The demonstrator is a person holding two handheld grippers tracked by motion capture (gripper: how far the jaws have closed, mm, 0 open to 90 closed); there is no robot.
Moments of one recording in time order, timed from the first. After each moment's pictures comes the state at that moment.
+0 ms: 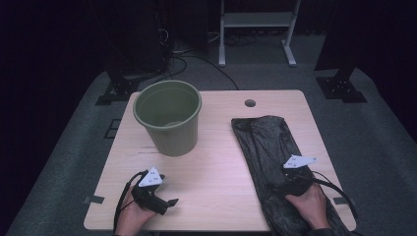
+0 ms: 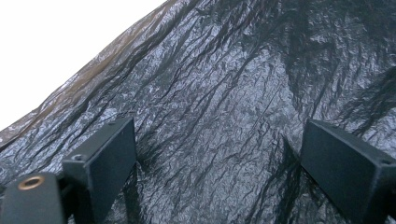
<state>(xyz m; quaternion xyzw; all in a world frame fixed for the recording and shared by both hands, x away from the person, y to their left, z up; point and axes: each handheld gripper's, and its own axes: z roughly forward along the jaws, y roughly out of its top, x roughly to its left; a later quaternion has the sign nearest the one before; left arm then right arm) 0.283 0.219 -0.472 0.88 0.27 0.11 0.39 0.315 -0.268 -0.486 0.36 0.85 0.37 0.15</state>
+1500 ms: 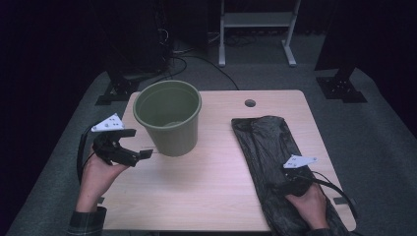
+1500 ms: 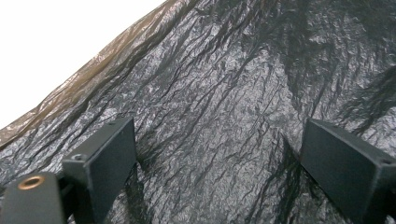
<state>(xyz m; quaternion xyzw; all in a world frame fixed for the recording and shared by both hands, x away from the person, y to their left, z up) 0.332 0.267 -0.302 0.83 0.32 0.14 0.43 0.315 -0.268 -0.487 0.36 0.84 0.37 0.15</state>
